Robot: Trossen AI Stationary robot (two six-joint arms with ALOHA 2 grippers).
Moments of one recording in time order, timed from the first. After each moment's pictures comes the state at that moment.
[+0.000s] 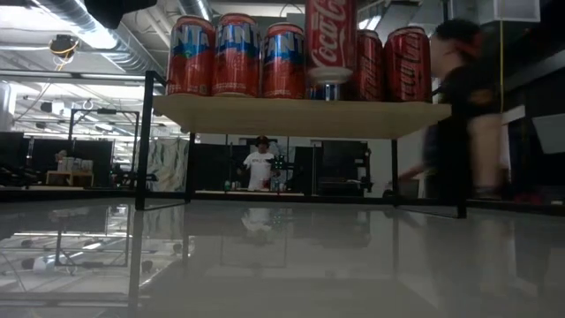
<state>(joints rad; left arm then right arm) -0.62 0.83 0.57 -0.06 -0.56 -0.24 0.18 1.53 1.59 -0.86 0.26 0.05</state>
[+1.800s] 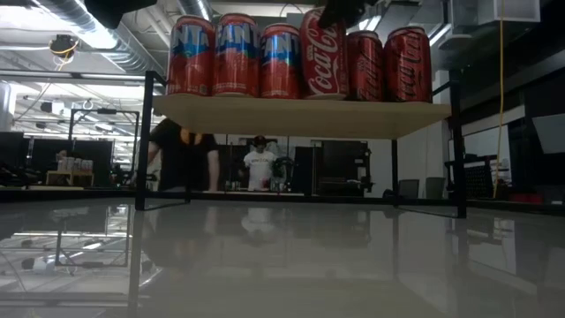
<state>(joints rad) -0.62 0.83 0.57 -0.05 -0.56 -0.24 0.03 1.57 1.59 -0.86 0.14 -0.09</state>
